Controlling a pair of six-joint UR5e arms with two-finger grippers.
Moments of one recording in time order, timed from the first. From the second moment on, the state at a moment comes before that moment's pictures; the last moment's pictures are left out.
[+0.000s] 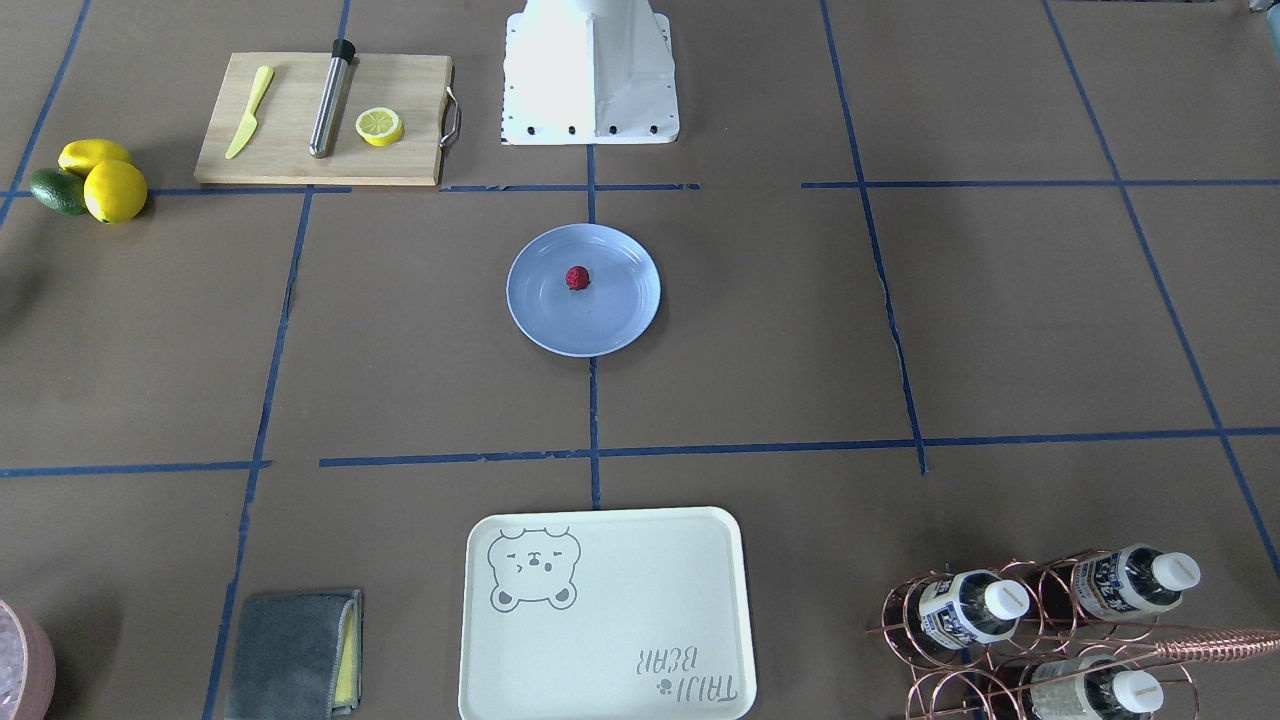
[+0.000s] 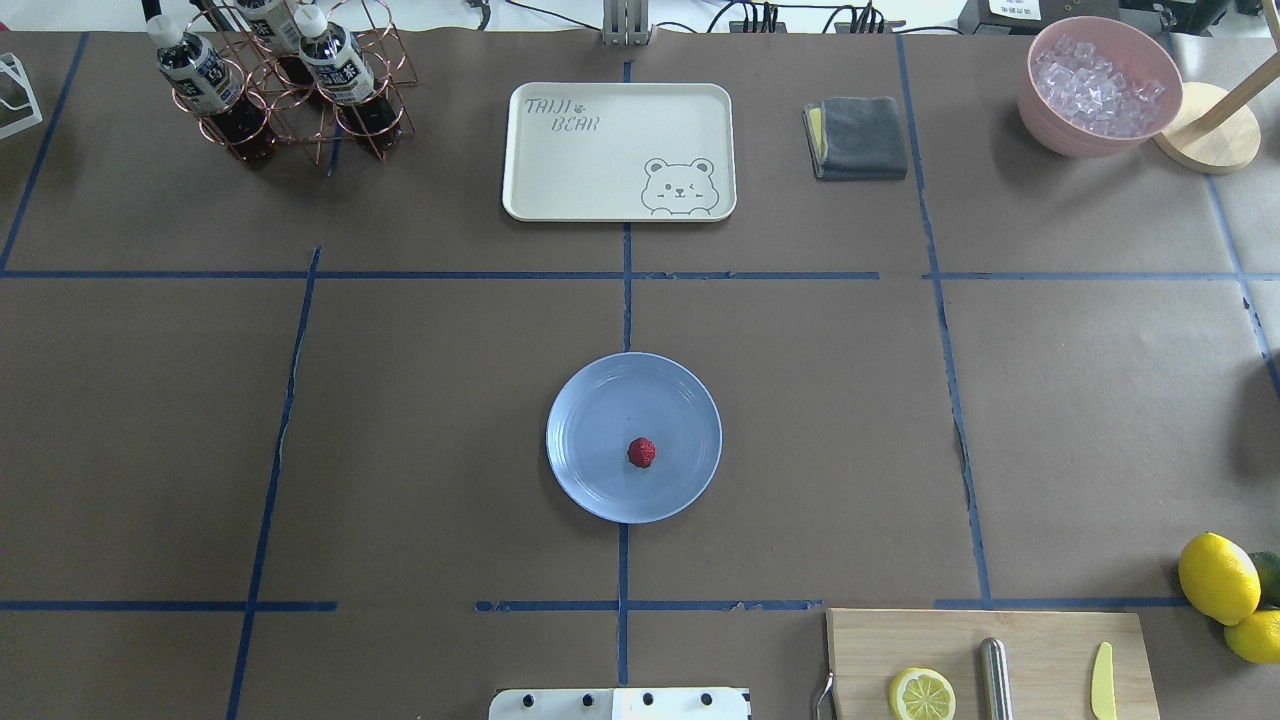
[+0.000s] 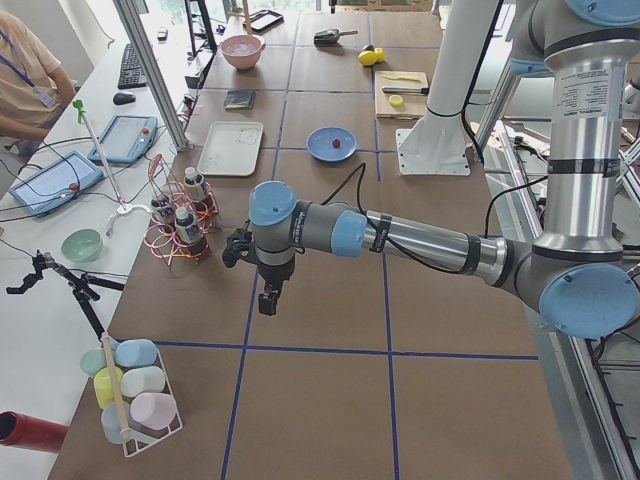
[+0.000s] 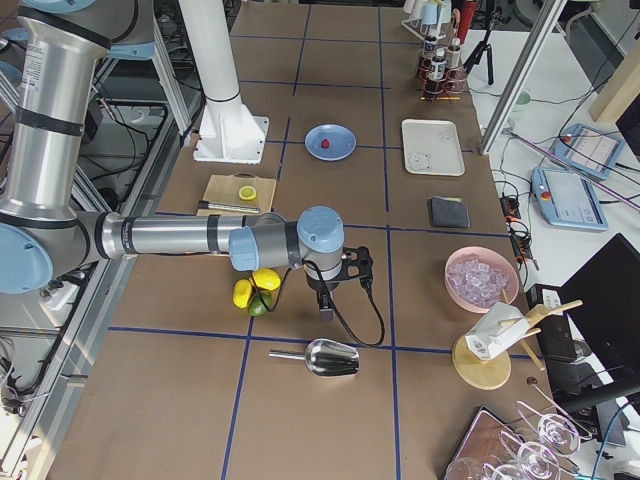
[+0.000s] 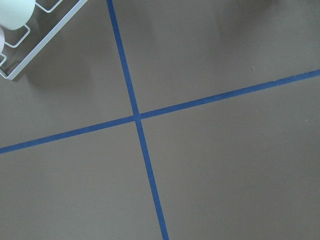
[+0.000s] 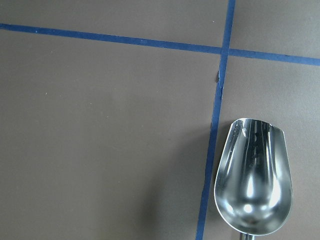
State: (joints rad) left arm -1.49 -1.53 -1.82 -1.54 -2.30 0.06; right arm 1.48 -1.83 1.87 -1.46 2.38 0.05
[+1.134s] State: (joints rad) left arm -1.49 -1.42 -1.81 -1.61 -2.43 0.08; right arm 1.48 -1.87 1.91 -1.47 2.39 0.00
